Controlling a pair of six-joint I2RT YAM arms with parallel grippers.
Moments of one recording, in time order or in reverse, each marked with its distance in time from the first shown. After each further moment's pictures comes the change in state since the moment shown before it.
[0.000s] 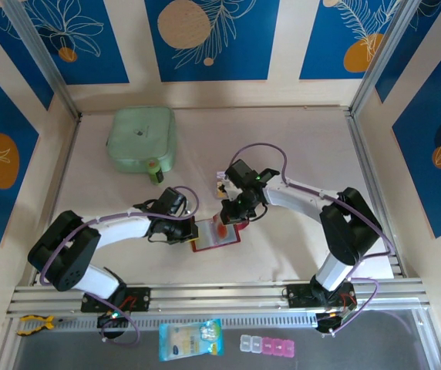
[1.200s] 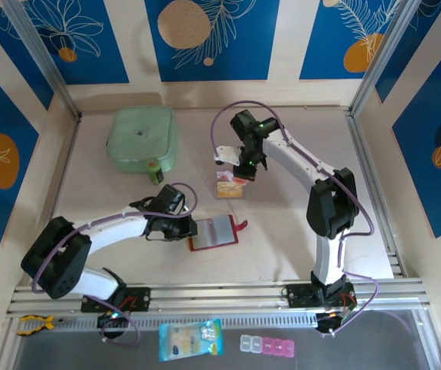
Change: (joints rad) left arm 0.001 -0.066 0.036 -0.100 -0.045 0.032; right arm -0.192 0.281 0.663 -0.430 0.283 -1.268
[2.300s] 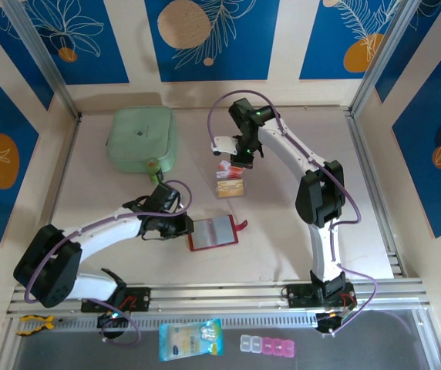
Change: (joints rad) left arm 0.029 -0.067 0.000 -0.044 -0.026 -0.003; right arm -0.031 0.151 0.223 -0.064 -0.026 -0.129
